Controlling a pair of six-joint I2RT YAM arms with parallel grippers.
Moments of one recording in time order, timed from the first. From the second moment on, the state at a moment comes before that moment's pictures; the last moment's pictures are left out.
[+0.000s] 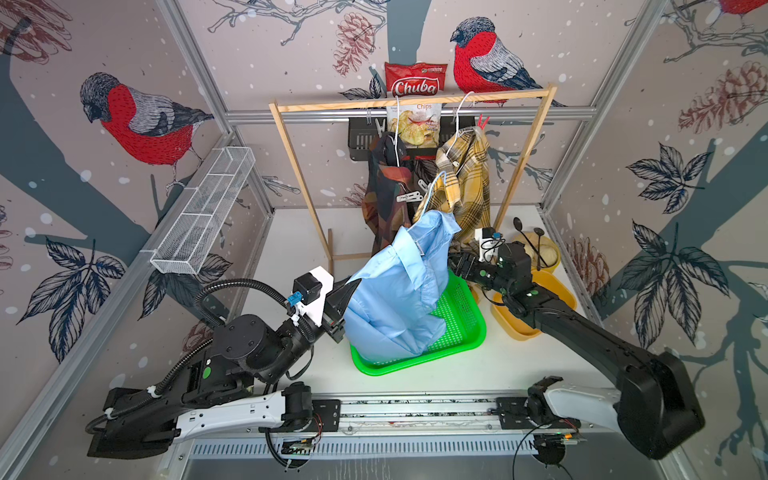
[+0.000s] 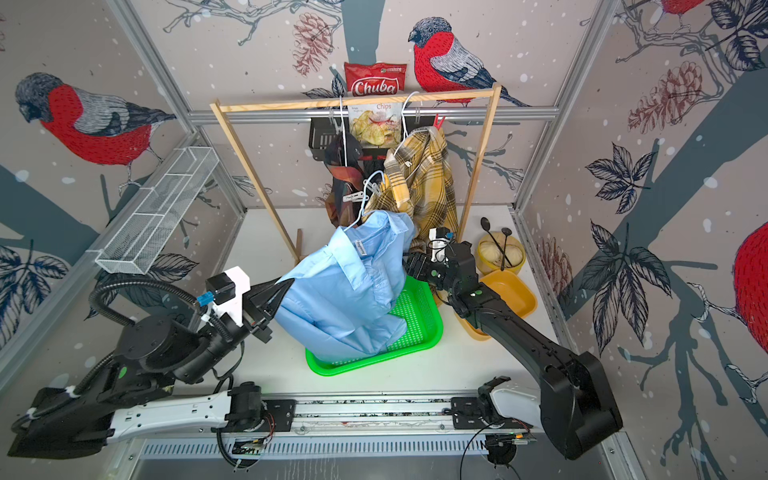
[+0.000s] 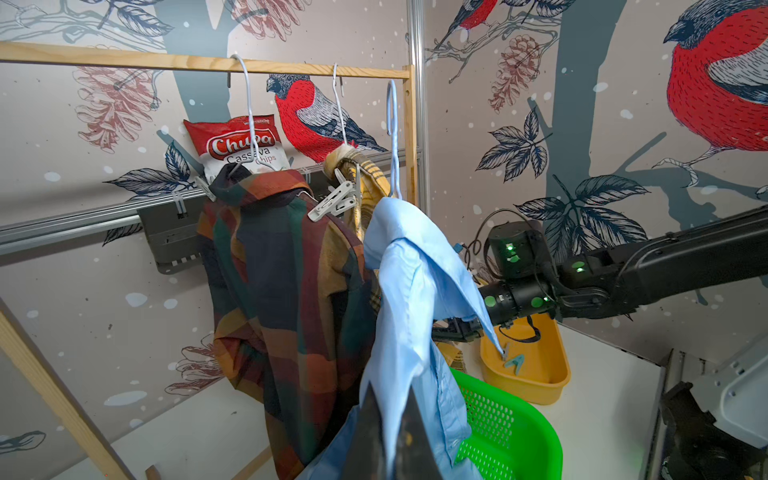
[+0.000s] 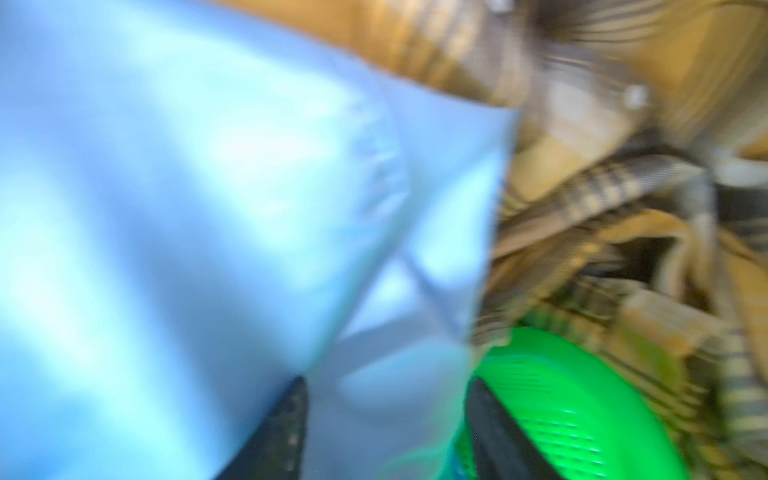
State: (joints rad) left arm -1.34 0.55 1.02 -0.35 -0.61 0.14; right arm 0.49 1.17 0.72 0.18 -0.39 0.71
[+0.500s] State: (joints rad) left arm -1.34 0.50 1.03 -0.34 -0.63 0.20; right arm 0.54 1.02 0.67 0.14 -0.32 0.66
